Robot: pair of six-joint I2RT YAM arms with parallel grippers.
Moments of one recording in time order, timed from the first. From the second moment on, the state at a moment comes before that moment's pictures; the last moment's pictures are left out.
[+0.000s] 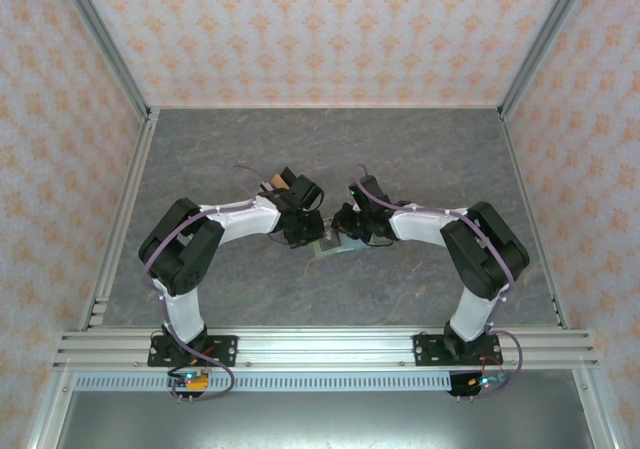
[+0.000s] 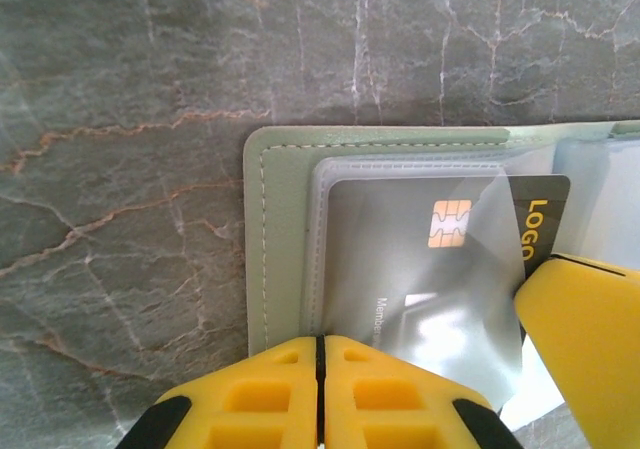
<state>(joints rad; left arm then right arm) -0.61 1.84 1.09 -0.42 0.20 -0.99 0.60 1.75 0.89 -0.07 -0.29 0.95</state>
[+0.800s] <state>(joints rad) -0.61 1.85 1.11 -0.44 0.20 -0.97 0.57 1.73 0.81 0.09 -0.39 0.90</state>
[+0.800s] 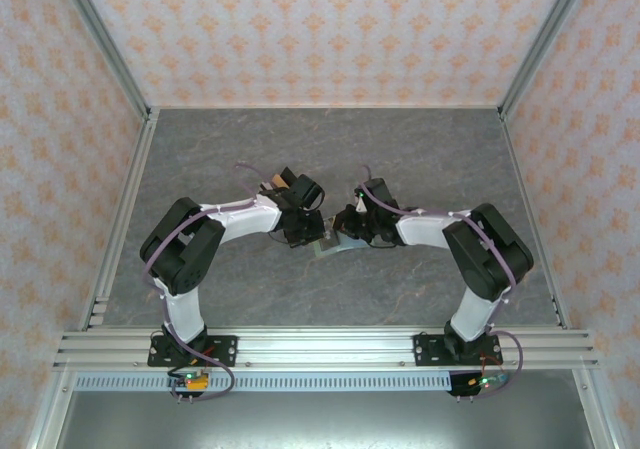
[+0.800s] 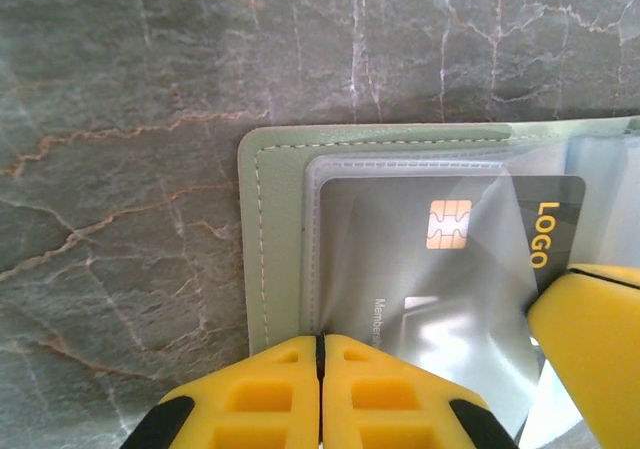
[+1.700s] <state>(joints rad) -0.61 1.85 1.11 -0.47 0.19 -0.93 0.57 1.62 0.75 0.08 -0.32 0.89</state>
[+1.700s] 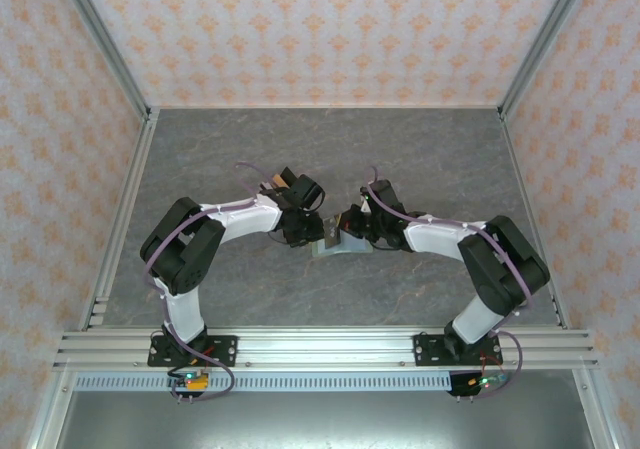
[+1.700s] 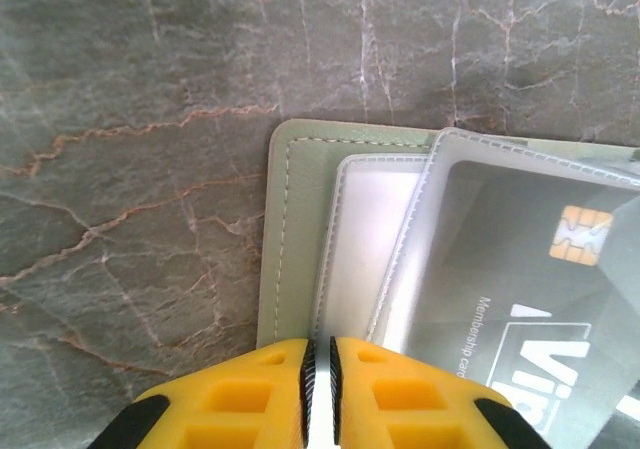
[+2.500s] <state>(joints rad) -0.61 1.85 1.11 -0.47 0.20 -0.91 0.57 1.67 0.75 0.11 -0.39 0.91</state>
